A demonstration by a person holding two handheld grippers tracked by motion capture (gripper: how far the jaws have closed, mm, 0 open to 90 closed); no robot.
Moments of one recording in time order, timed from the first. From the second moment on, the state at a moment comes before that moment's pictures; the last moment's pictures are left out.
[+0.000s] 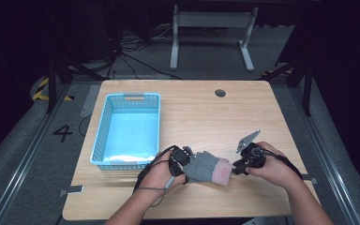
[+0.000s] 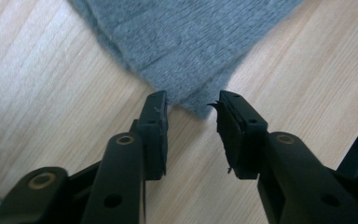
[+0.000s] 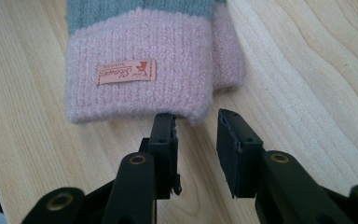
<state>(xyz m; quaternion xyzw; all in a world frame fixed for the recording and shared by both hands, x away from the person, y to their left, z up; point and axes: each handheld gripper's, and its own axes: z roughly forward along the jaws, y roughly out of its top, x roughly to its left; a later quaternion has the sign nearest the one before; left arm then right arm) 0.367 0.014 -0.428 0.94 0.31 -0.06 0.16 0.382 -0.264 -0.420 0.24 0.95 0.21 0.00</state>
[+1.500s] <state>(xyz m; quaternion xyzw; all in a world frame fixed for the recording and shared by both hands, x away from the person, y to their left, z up) 0.361 0.014 -0.410 0.93 0.31 -0.02 0.19 0.375 -0.263 -0.405 0.24 0.94 0.23 0.01</state>
